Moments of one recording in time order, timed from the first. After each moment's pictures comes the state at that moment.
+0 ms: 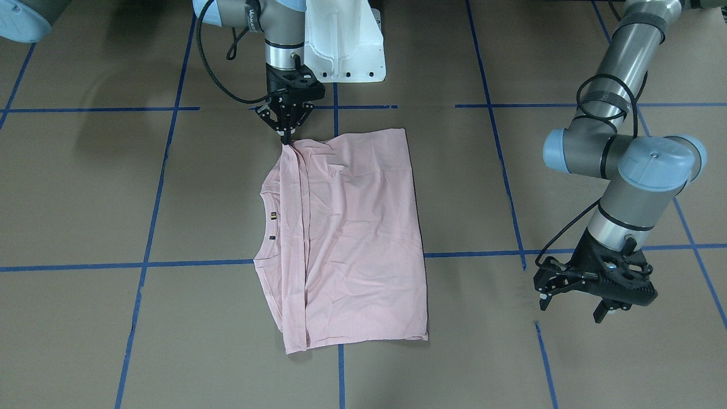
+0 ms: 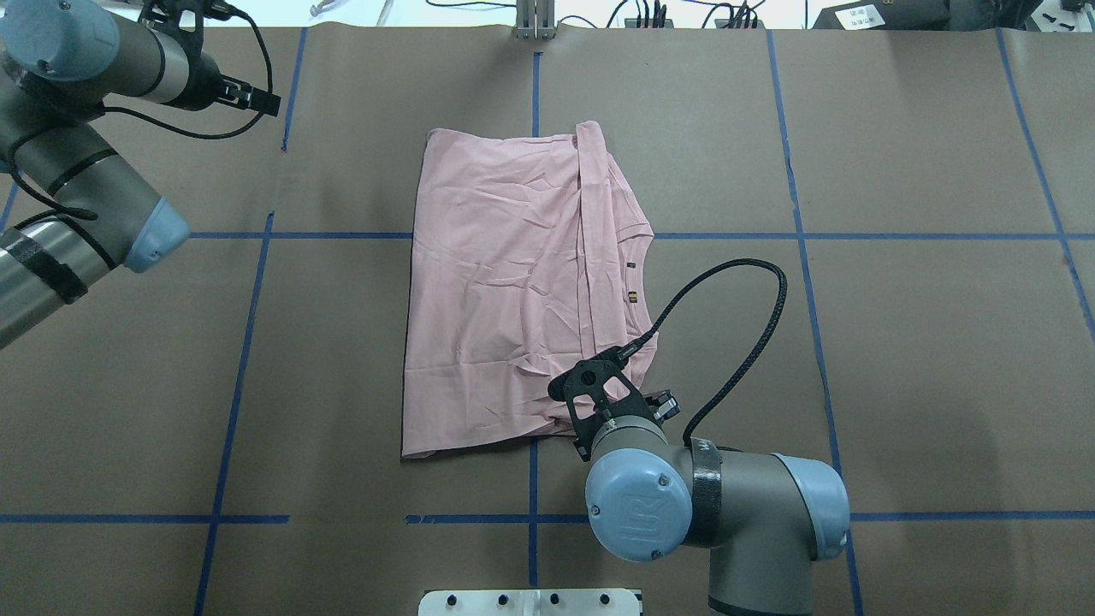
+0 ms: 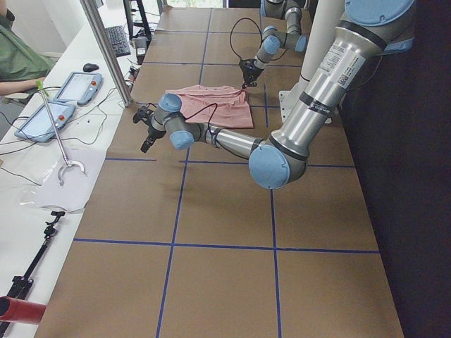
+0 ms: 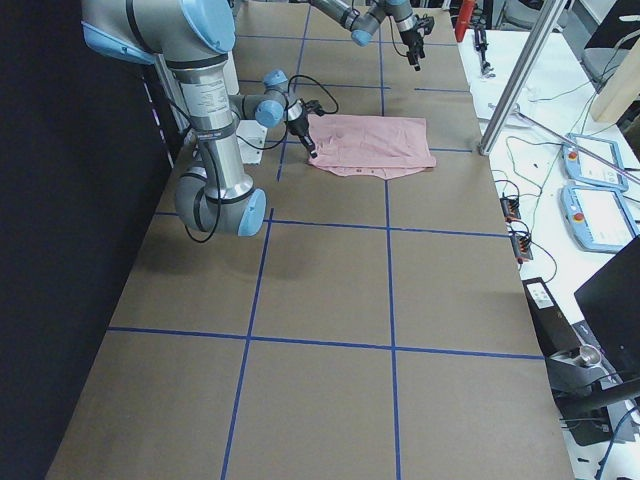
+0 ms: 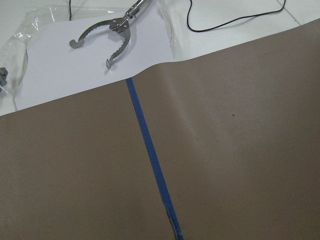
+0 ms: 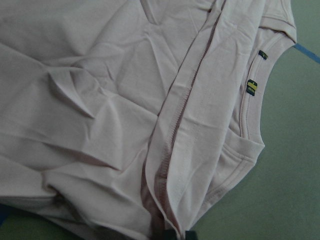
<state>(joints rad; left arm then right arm) -1.00 -2.12 -1.23 -2.33 -1.86 -0.63 0.18 -1.08 1.89 -1.68 1.25 0.96</state>
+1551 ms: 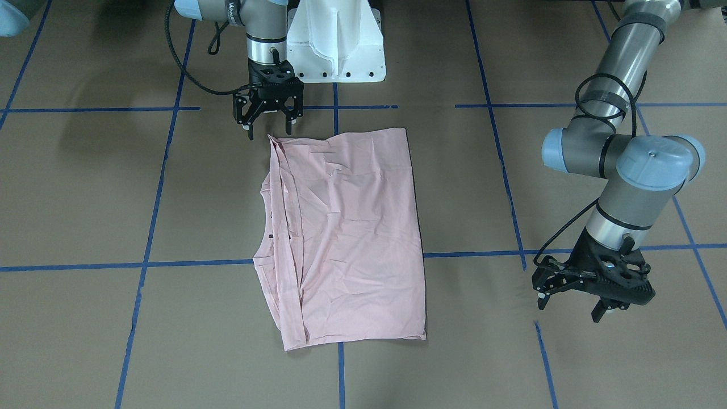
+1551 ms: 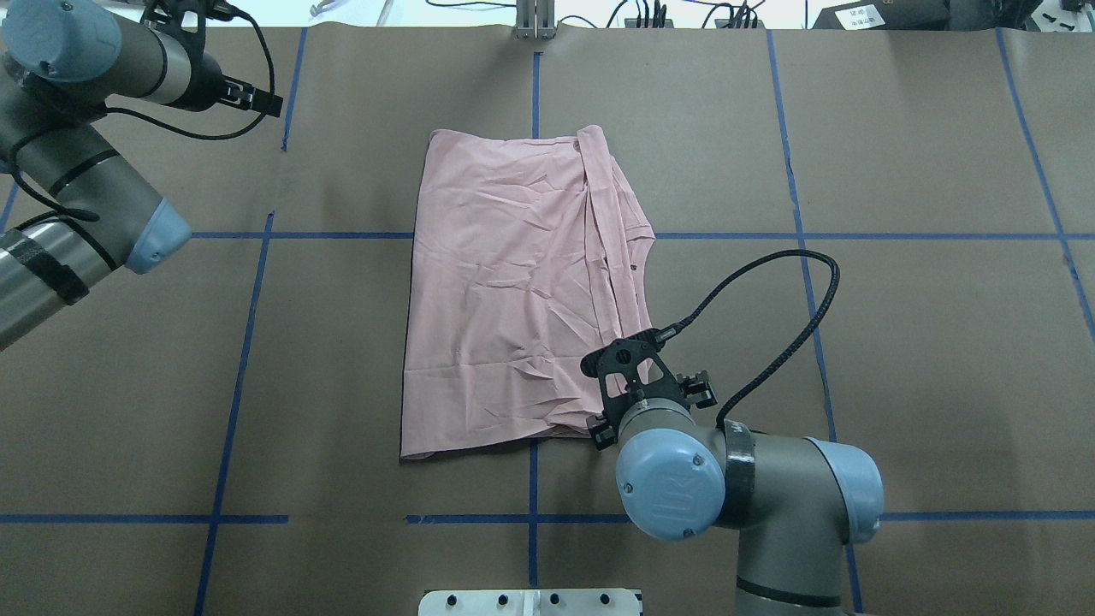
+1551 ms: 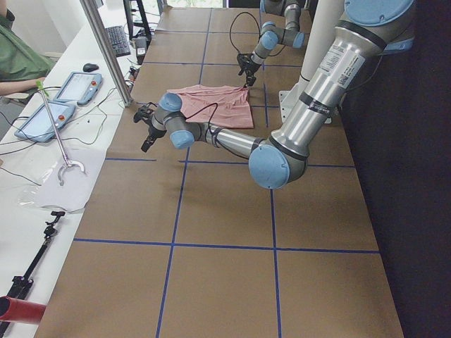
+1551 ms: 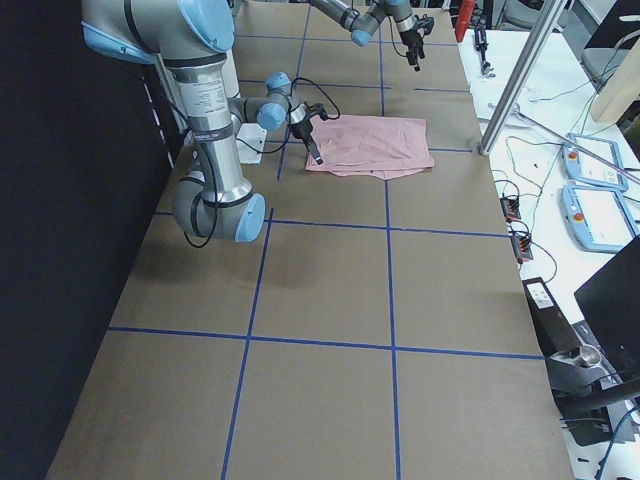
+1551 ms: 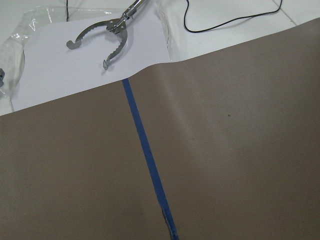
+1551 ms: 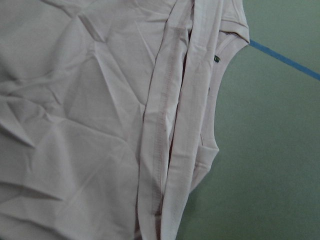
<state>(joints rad) -1.00 -2.12 -1.24 -2.33 -1.86 -0.63 0.22 -1.10 1.90 -1.67 1.28 1.03</state>
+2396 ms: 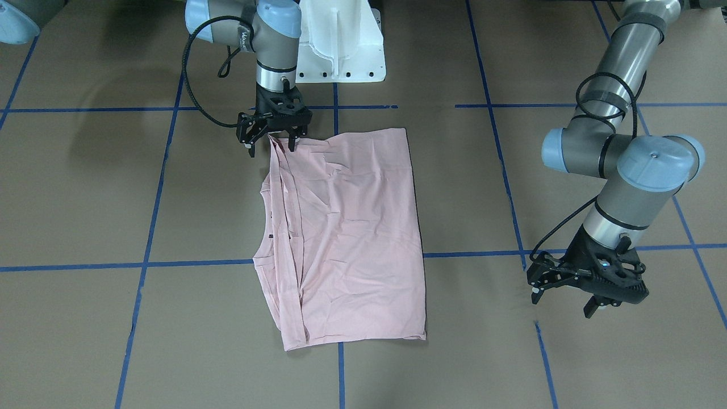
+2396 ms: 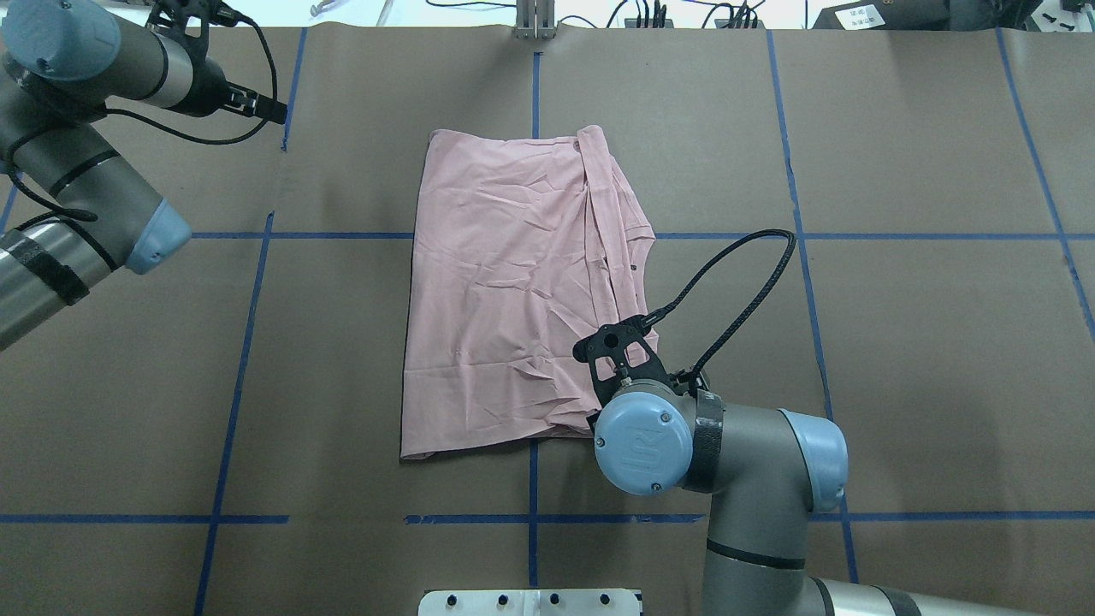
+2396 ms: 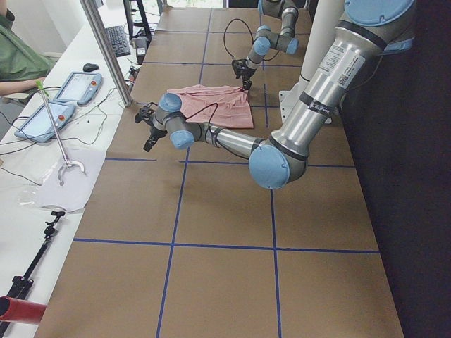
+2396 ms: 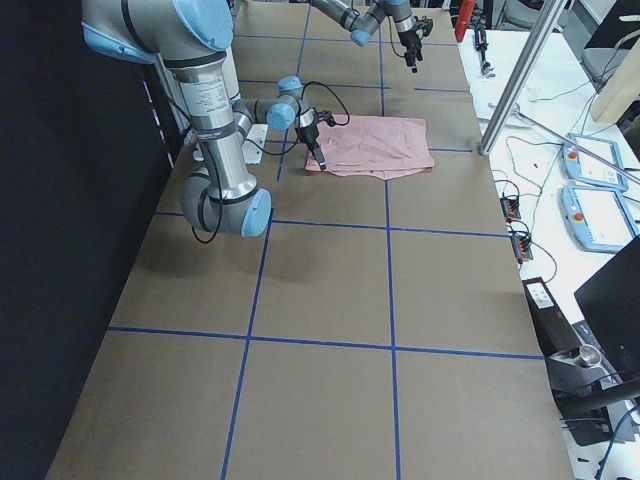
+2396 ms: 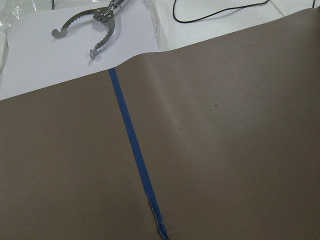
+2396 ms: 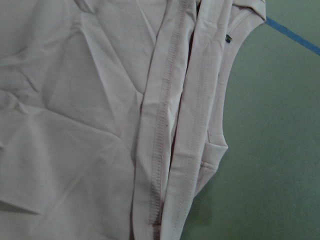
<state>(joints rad) -1.00 -2.12 -1.23 -2.33 -1.91 -0.63 0.26 -1.07 1.83 -1.73 1.36 0.99</state>
